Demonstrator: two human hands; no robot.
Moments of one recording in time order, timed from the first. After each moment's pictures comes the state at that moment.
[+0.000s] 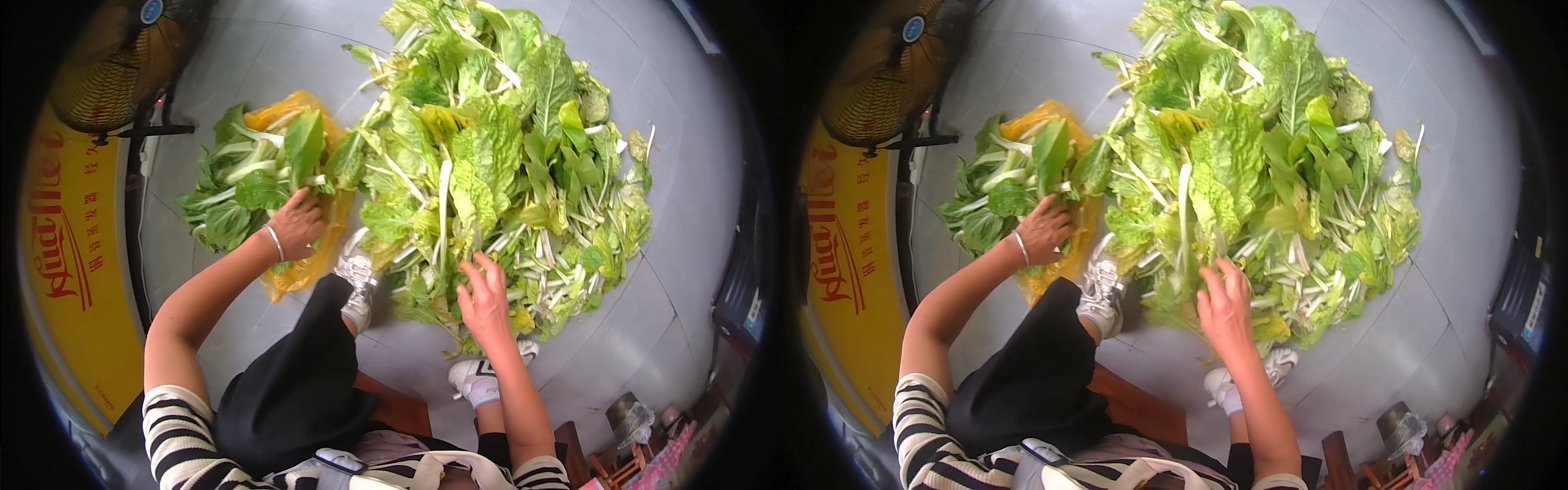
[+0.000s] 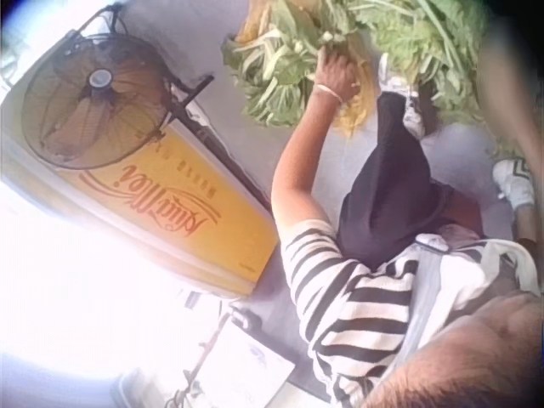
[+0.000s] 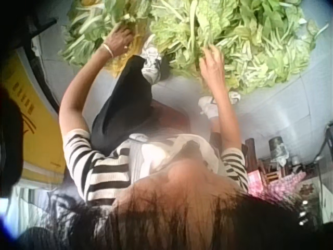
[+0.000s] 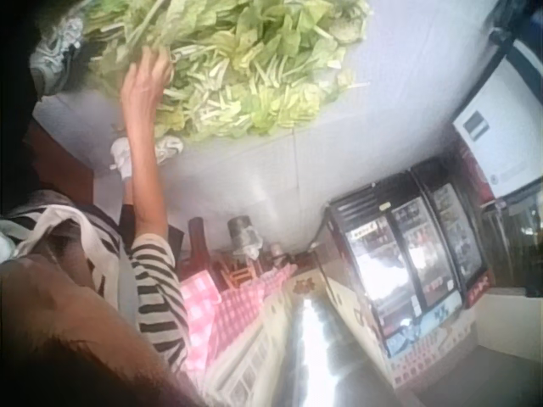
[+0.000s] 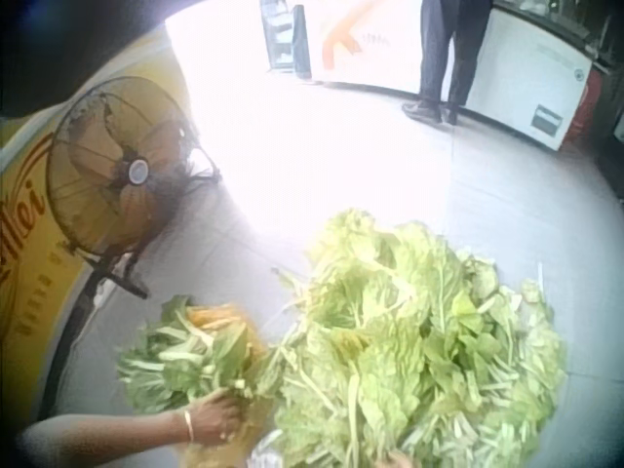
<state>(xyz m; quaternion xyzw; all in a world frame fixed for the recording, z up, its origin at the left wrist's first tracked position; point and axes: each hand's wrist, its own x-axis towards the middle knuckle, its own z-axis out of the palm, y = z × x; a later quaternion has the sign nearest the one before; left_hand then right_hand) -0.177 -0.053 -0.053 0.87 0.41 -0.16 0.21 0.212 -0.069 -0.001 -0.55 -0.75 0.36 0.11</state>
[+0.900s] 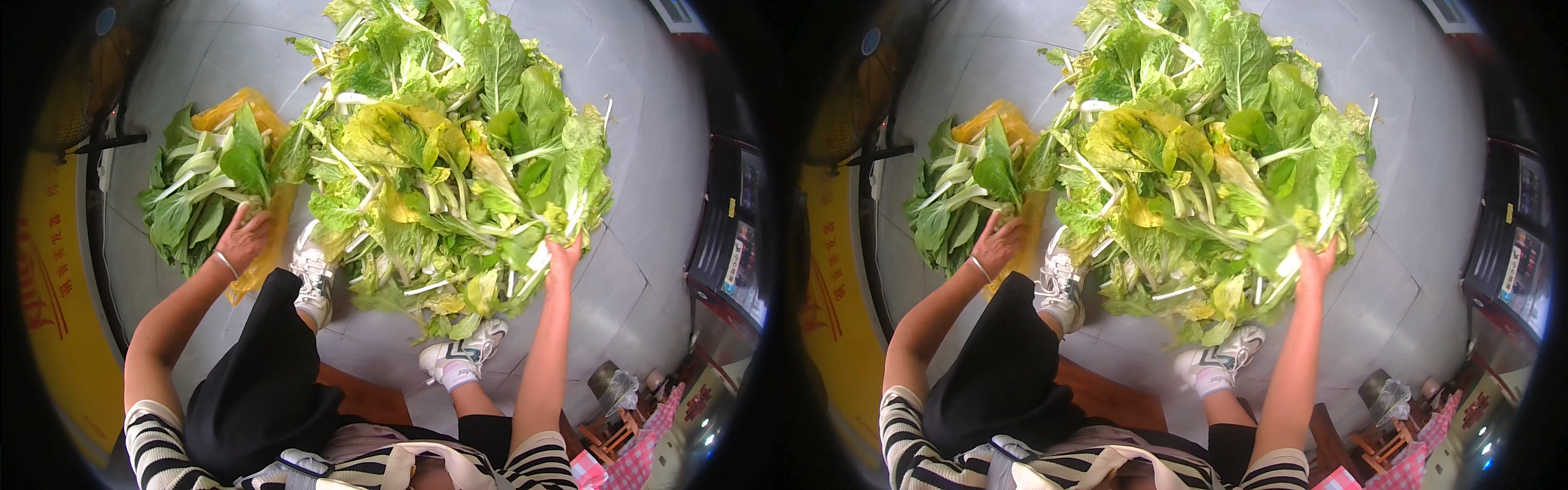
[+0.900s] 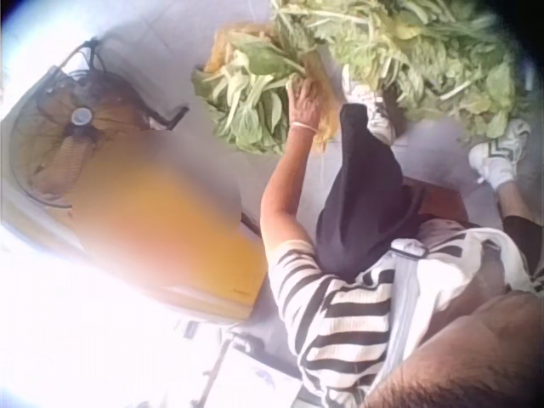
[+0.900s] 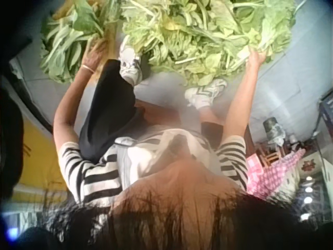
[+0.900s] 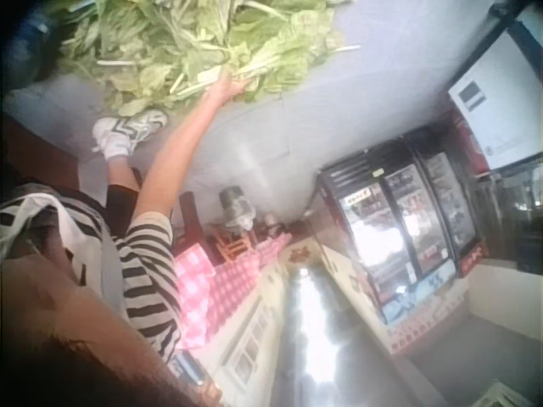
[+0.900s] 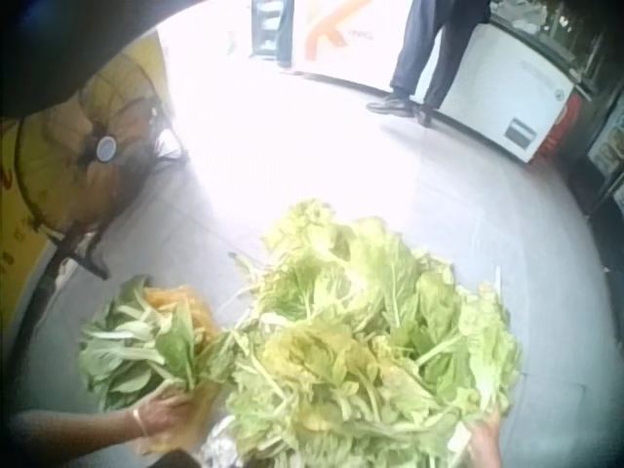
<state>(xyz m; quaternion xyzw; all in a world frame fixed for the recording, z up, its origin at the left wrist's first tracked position) -0.192 -0.103 -0.081 0.91 0.39 -0.14 0.08 0.410 0.000 -0.044 -0.79 -0.30 0.39 0.36</state>
